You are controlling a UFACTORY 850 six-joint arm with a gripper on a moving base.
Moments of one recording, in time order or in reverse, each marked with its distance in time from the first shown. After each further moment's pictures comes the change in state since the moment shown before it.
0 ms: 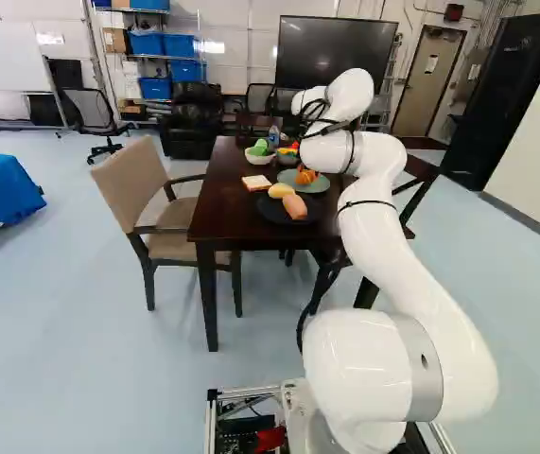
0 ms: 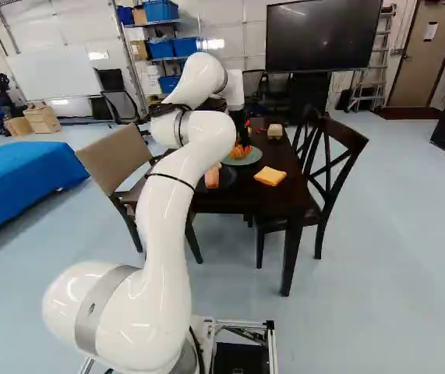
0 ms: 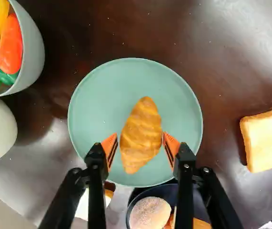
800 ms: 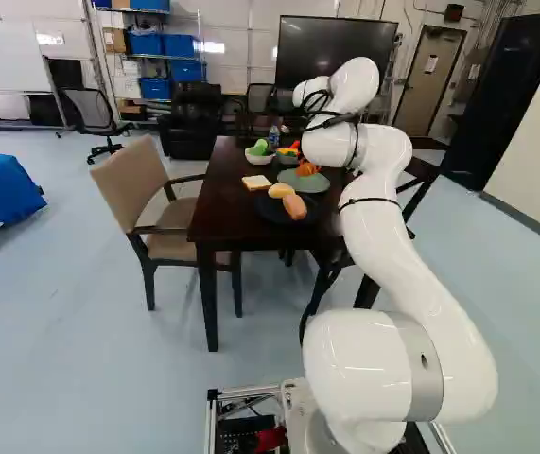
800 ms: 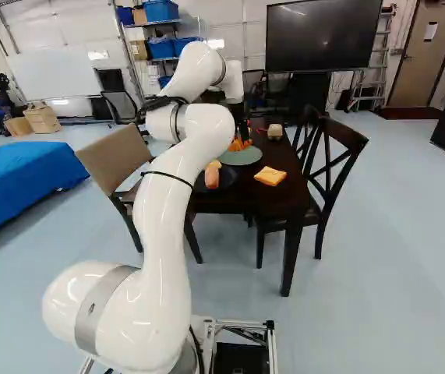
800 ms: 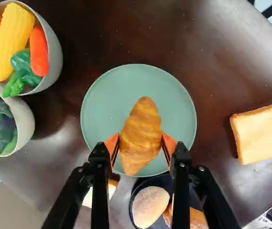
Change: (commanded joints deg) arm 0.0 2.4 0.8 0.0 0.0 0.0
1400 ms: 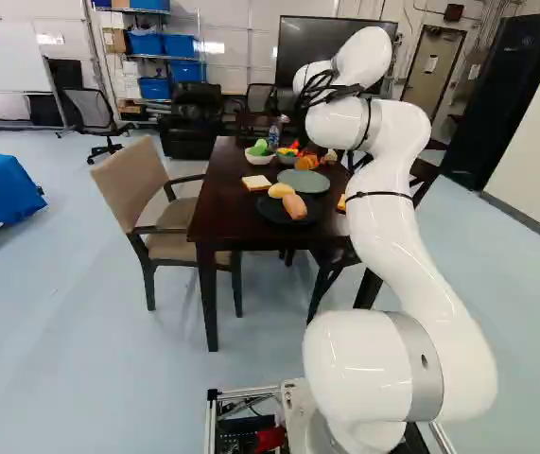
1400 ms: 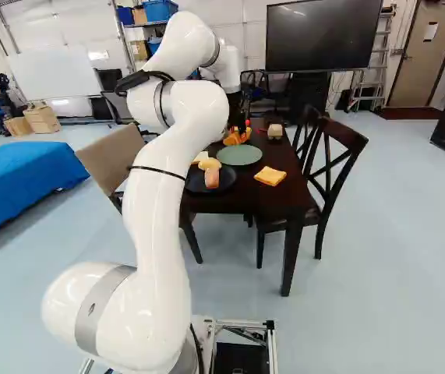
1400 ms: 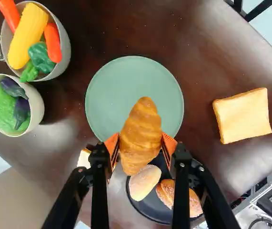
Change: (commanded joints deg) arm 0.6 9.2 9.9 0.0 0.3 0.0
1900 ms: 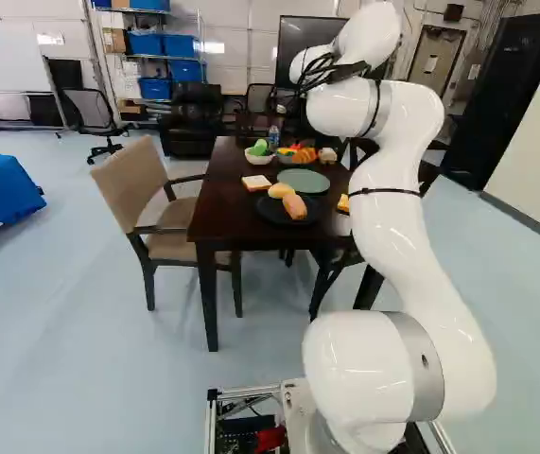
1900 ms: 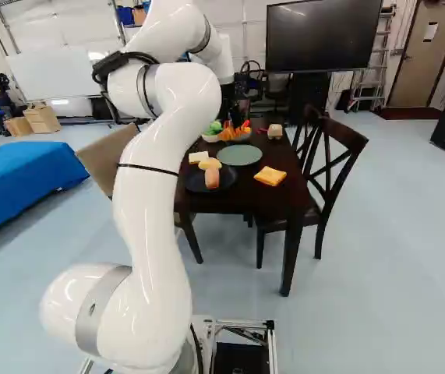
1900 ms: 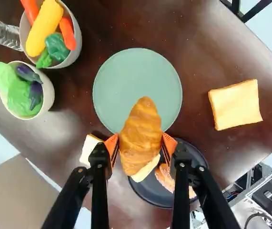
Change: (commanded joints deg) arm 0.9 5.8 4.8 0.0 0.8 0.0
